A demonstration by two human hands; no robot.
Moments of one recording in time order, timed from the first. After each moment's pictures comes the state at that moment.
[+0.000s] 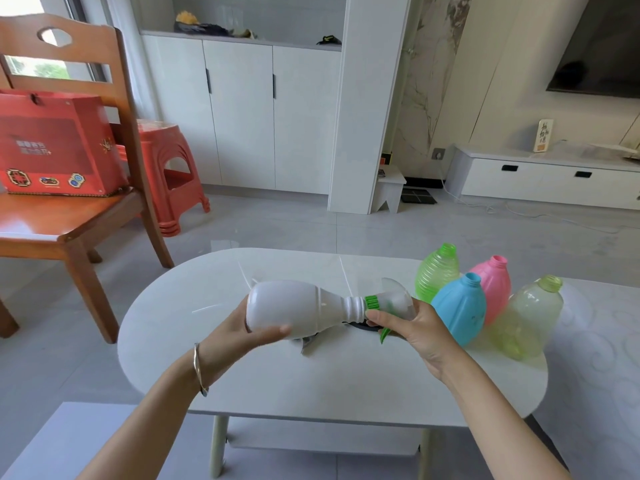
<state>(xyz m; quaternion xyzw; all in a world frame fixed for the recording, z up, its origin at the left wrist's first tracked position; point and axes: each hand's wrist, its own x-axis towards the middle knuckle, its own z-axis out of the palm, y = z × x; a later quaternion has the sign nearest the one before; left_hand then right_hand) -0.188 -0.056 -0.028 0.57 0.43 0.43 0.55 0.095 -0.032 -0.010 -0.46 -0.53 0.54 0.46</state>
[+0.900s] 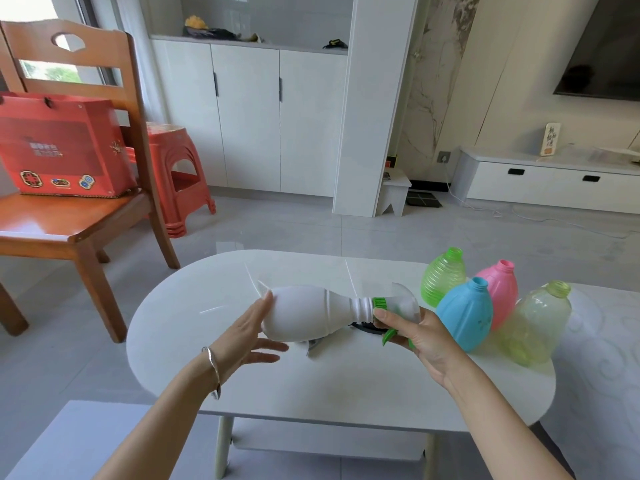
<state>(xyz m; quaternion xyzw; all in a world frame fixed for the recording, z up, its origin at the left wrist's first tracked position) -0.188 -0.053 -0.029 0.48 0.49 0.40 0.61 0.092 -0.031 -0.013 -0.49 -0.47 0.58 0.46</state>
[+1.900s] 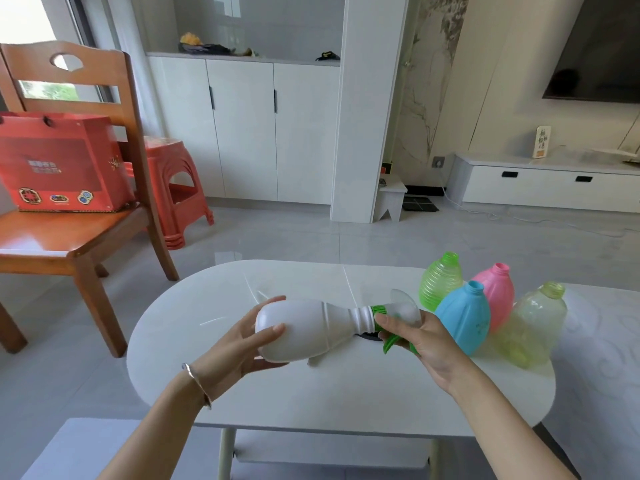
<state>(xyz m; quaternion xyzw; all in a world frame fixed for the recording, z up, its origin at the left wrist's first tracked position) -0.196 -0.062 -0.018 0.49 0.43 0.41 0.64 0.095 -0.035 -0.008 -0.46 -0.48 0.58 0.46</state>
